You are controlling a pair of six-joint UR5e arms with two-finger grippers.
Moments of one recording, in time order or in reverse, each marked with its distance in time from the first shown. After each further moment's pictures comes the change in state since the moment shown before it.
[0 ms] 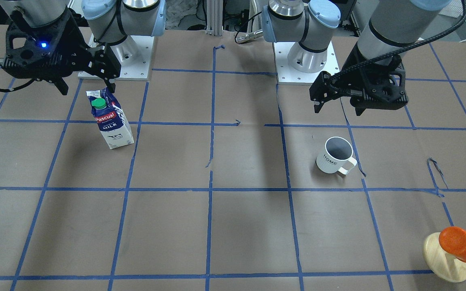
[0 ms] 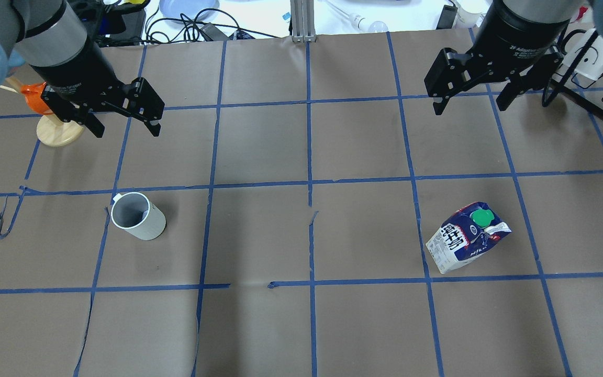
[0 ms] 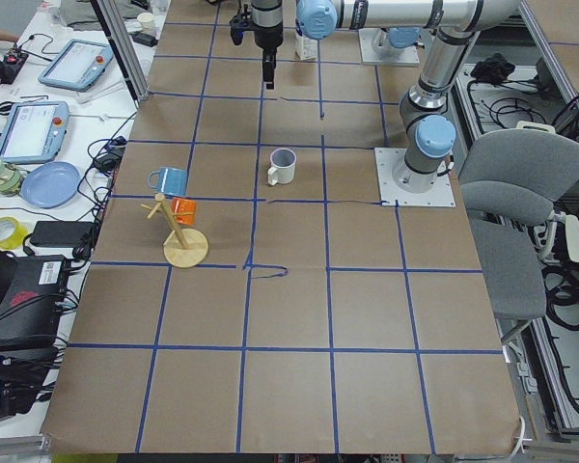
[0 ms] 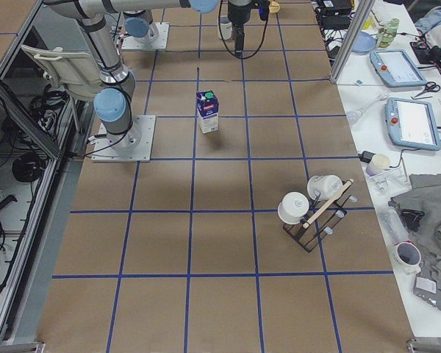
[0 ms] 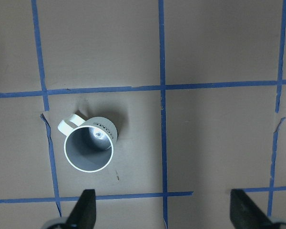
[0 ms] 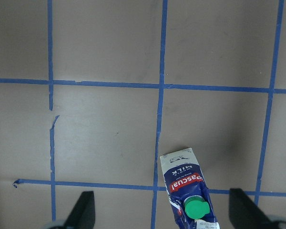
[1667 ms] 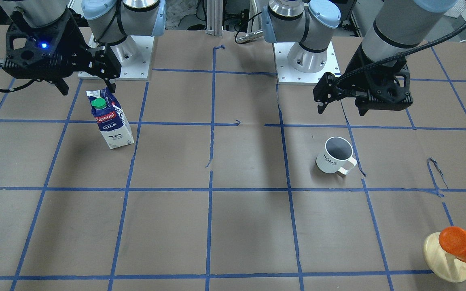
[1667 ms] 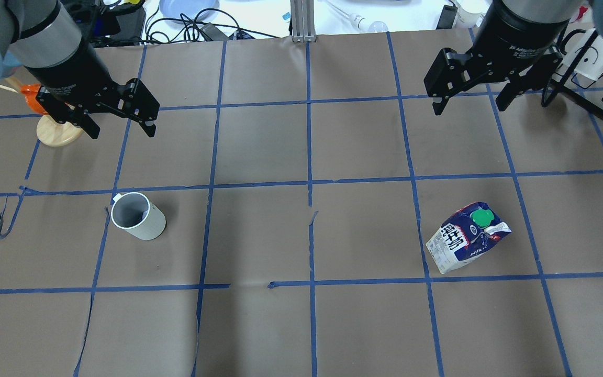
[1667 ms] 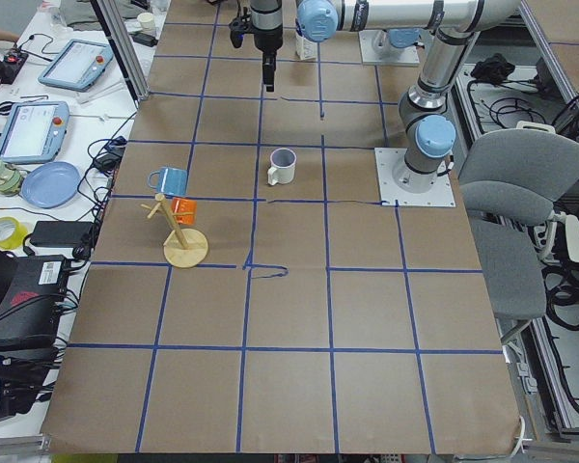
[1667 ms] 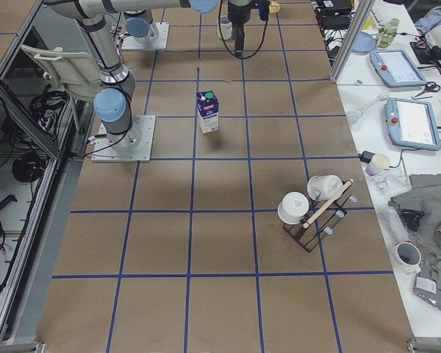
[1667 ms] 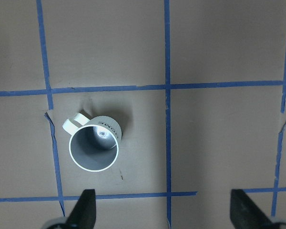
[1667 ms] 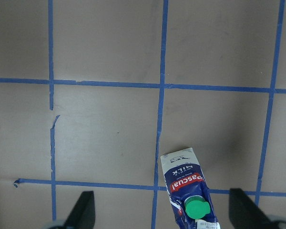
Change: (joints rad) left arm 0.015 0.002 -0.005 0.000 0.003 0.004; right arm 0.000 0.002 0.000 0.001 0.001 -0.001
